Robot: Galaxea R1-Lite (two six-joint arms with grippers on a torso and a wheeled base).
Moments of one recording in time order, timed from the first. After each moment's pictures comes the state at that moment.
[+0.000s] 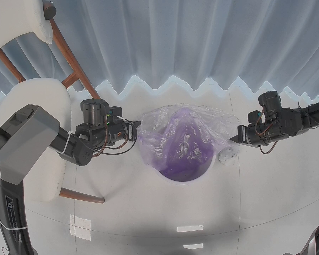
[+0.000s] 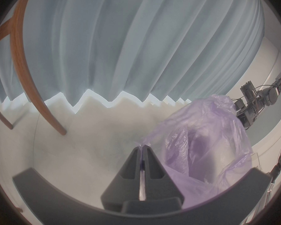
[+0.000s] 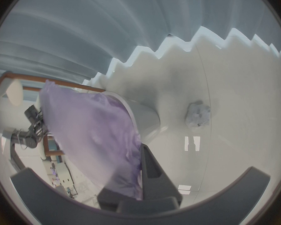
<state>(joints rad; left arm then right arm) -0.33 2.26 -1.28 -0.75 -0.28 -0.06 0.19 2.02 -1.31 0.08 0.37 0.22</state>
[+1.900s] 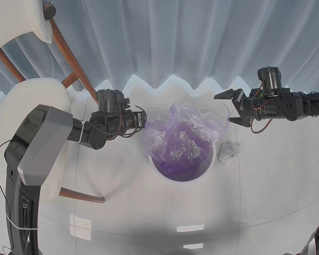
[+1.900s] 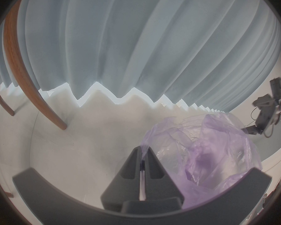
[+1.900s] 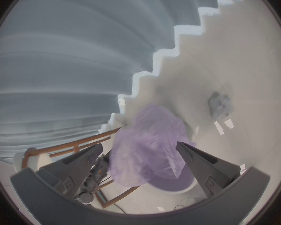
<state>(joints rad) -0.35 2.40 -1.67 -0.46 -0.15 -0.19 0.24 2.02 -1.51 -0.01 0.36 0.84</state>
